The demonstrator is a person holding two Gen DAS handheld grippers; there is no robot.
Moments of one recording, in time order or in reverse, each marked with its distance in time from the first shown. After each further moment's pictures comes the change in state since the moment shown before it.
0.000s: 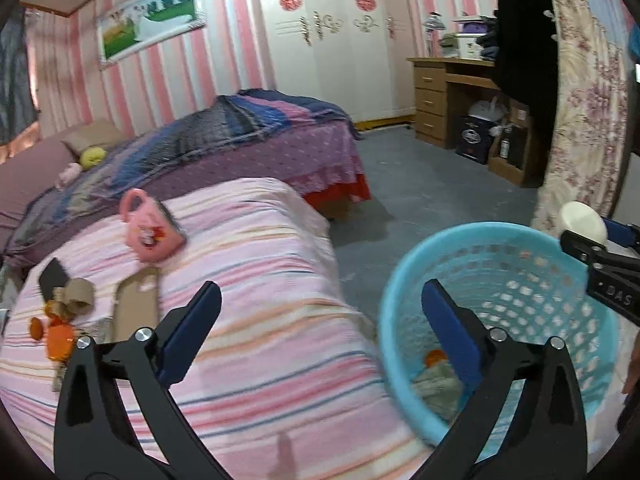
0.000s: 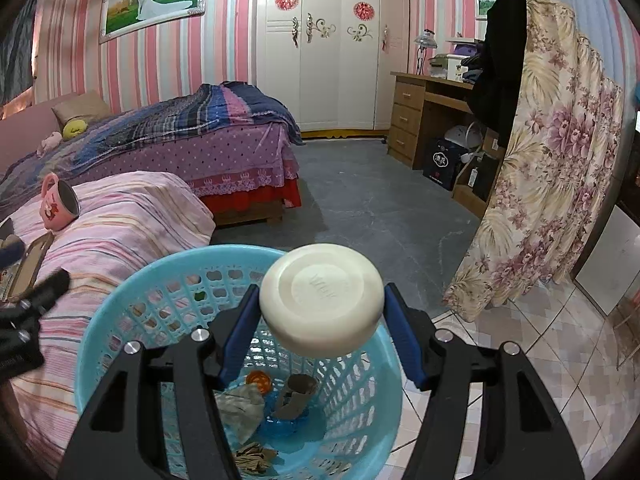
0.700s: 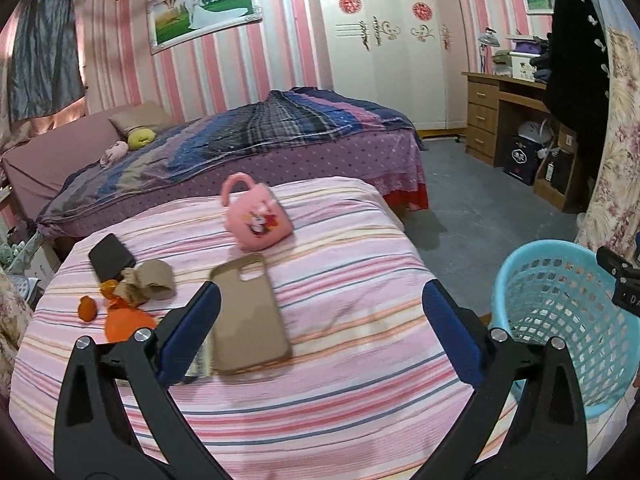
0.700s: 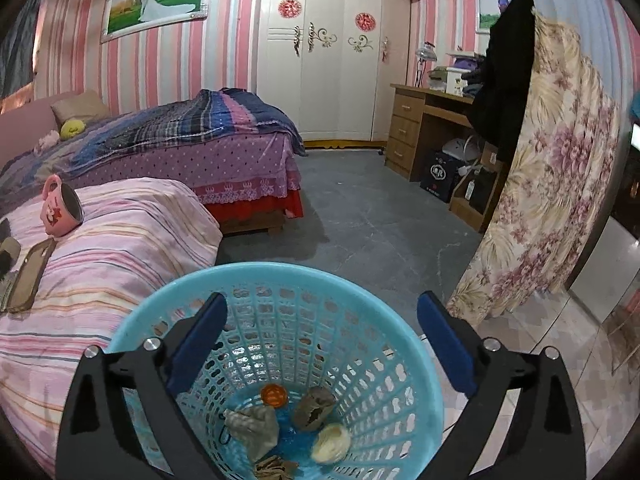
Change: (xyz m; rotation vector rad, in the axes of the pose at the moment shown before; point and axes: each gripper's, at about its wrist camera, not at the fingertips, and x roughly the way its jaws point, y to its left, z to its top) left arm -0.024 0.100 -0.006 -0.108 -0.004 0.133; right arm -0.008 0.055 0.010 -0.036 -0.055 -0.044
